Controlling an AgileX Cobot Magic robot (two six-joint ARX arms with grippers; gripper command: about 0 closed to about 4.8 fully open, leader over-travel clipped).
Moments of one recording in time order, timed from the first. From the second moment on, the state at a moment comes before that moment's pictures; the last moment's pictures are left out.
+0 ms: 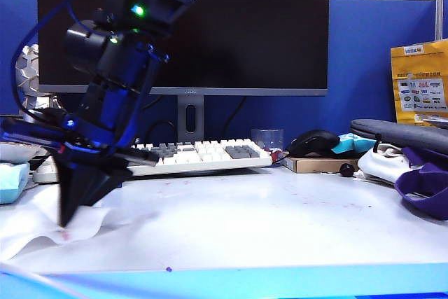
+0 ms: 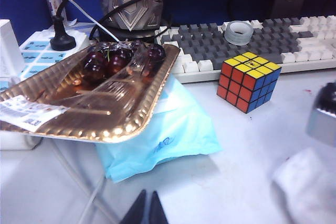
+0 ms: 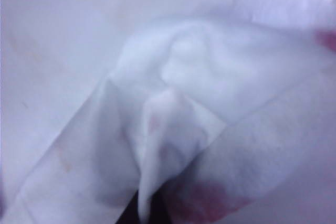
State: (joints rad) left arm 0.07 0.01 0.01 -0.16 0.02 0.00; right arm 0.91 2.39 2.04 -0.89 -0.22 0.03
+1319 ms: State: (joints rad) left arm 0.07 0.01 0.01 -0.16 0.02 0.00; right arm 0.45 2.37 2.05 -1.37 -0.15 -0.10
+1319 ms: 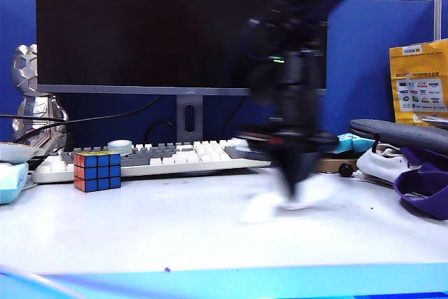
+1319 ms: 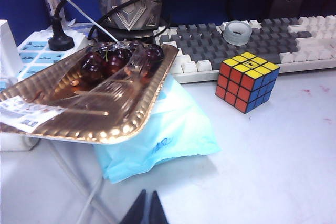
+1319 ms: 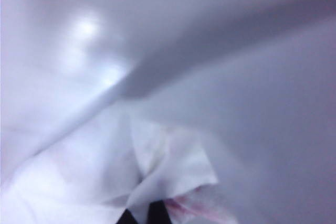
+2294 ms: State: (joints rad) left arm 0.07 0.01 0.01 -0.16 0.02 0.00; right arm 0.35 2.37 2.04 -1.42 0.09 -0.01
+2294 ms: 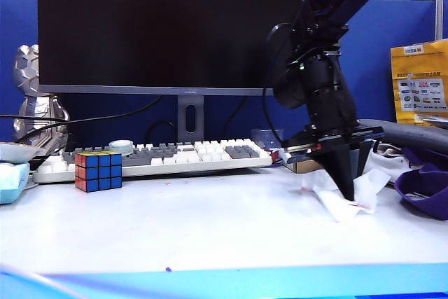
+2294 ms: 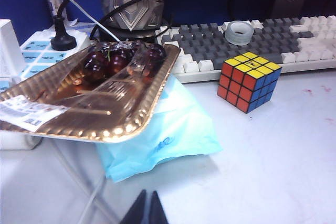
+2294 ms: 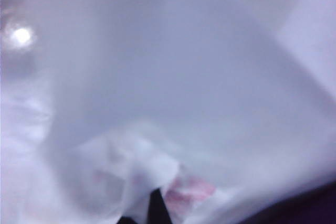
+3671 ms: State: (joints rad) left arm 0.07 0.00 0.01 -0.16 0.02 -0.01; right arm 0.36 2.17 1.72 -1.14 0.00 -0.02
